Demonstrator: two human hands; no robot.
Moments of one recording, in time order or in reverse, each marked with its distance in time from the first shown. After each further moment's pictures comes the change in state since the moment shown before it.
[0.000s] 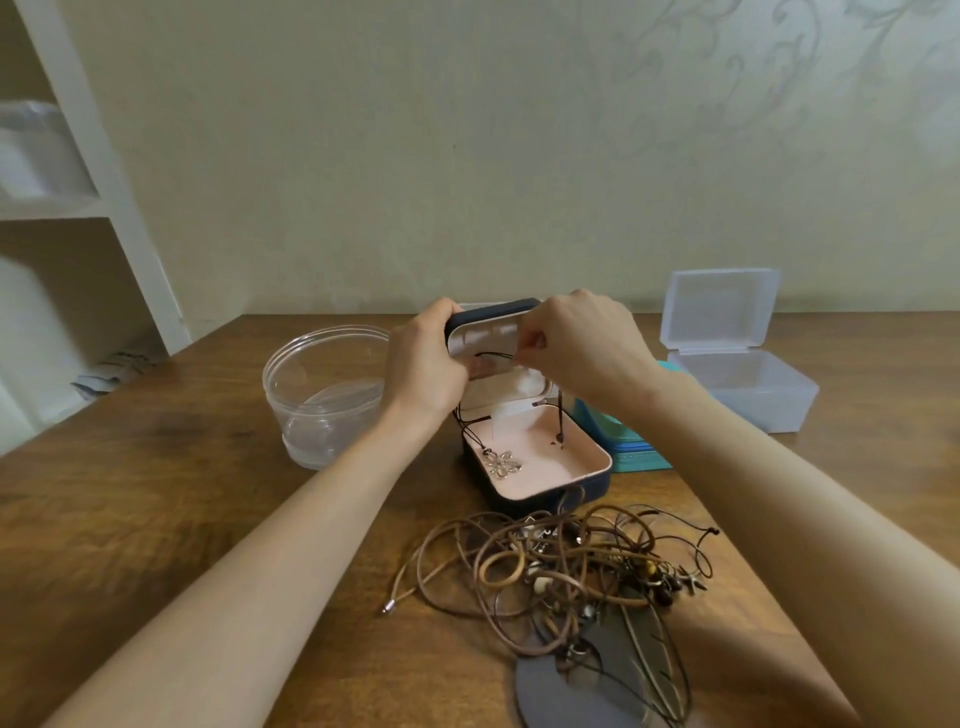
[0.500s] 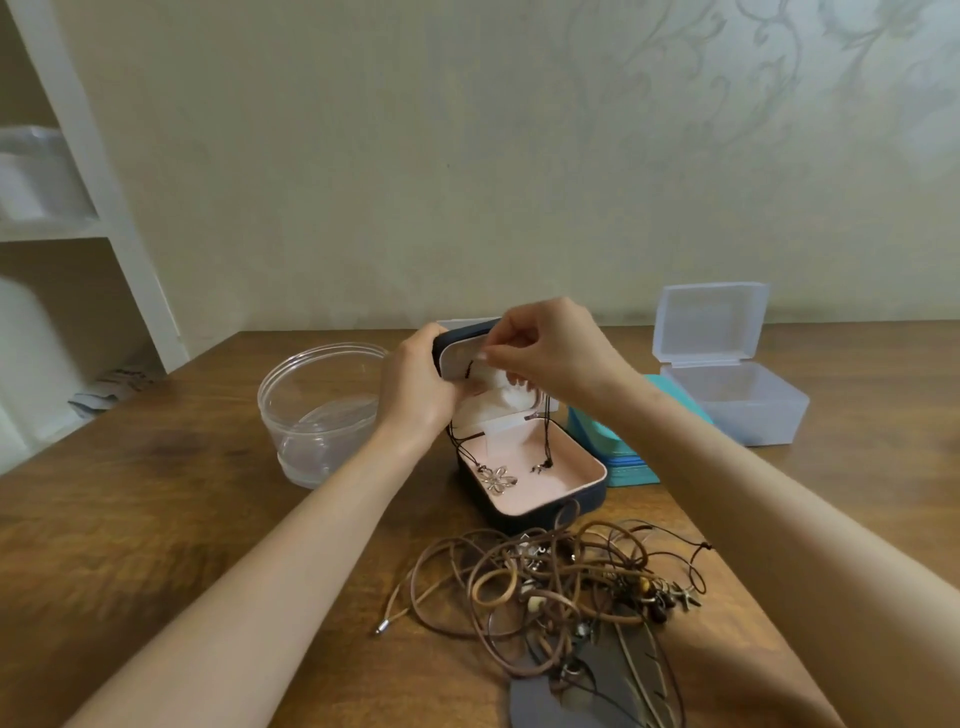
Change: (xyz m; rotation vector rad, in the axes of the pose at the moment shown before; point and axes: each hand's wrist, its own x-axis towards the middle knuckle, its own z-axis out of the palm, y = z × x) left_hand -0.005 0.009 -0.005 -0.114 -0.051 -0.110; right_hand 0.002 -0.005 0.000 0.698 -0.037 0.094
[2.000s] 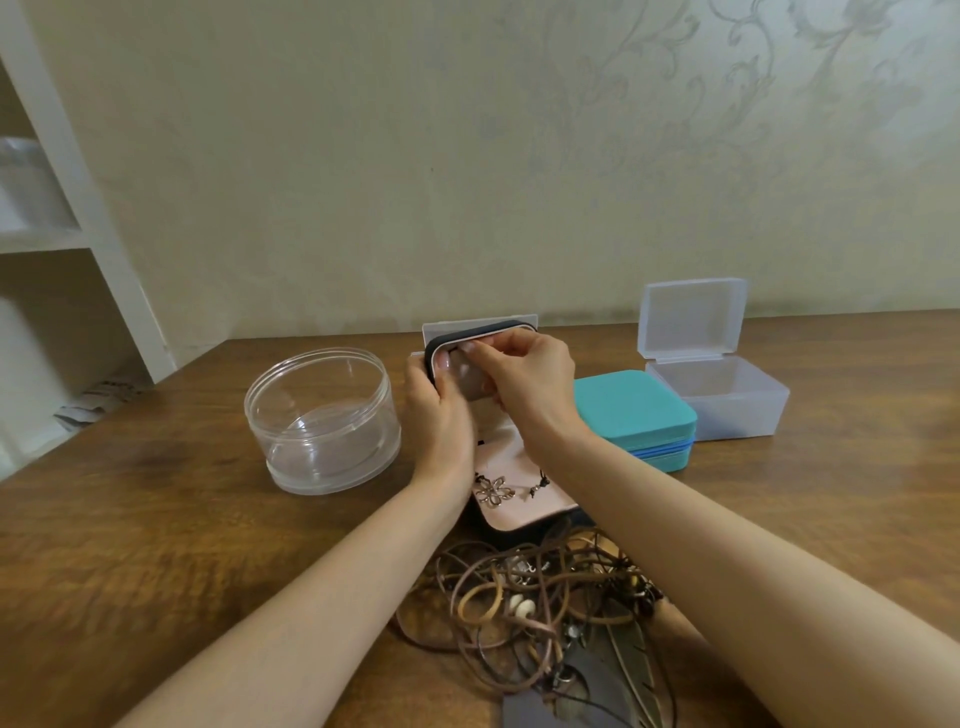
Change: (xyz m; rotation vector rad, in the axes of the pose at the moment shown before) left_hand -0.027 0.010 0.039 -0.389 0.278 -0.229; right_hand -0.001 0.010 0.044 0.468 0.370 0.261
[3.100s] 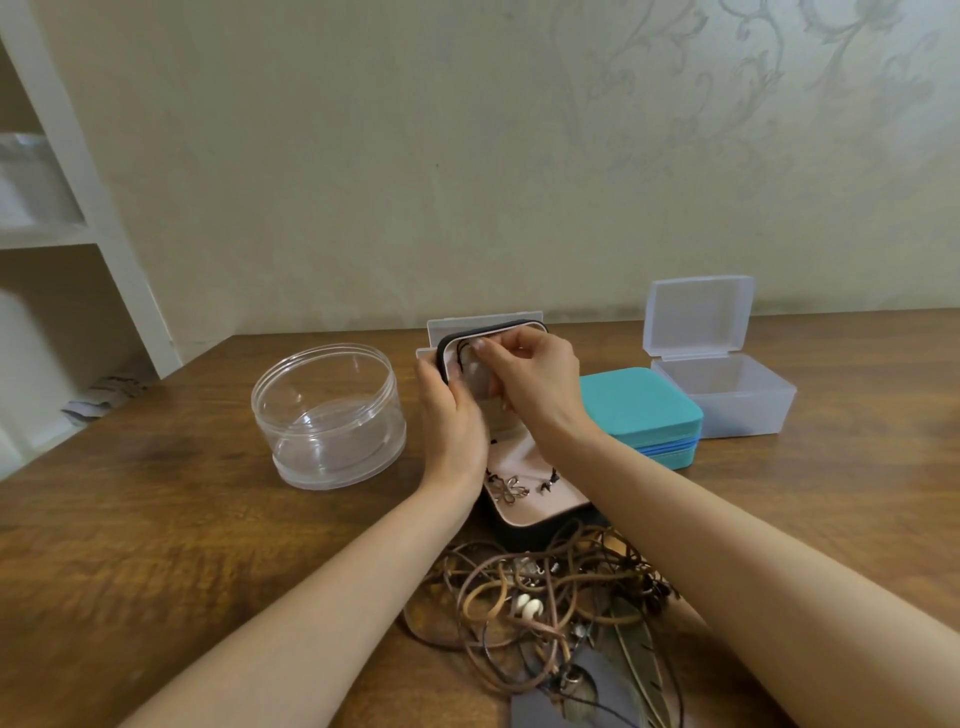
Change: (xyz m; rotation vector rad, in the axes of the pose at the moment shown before) left_hand -0.013 0.002 -0.004 -0.036 -0.121 0.032; right_hand 0.003 0.007 -0.002 -0.016 -0.037 -0.028
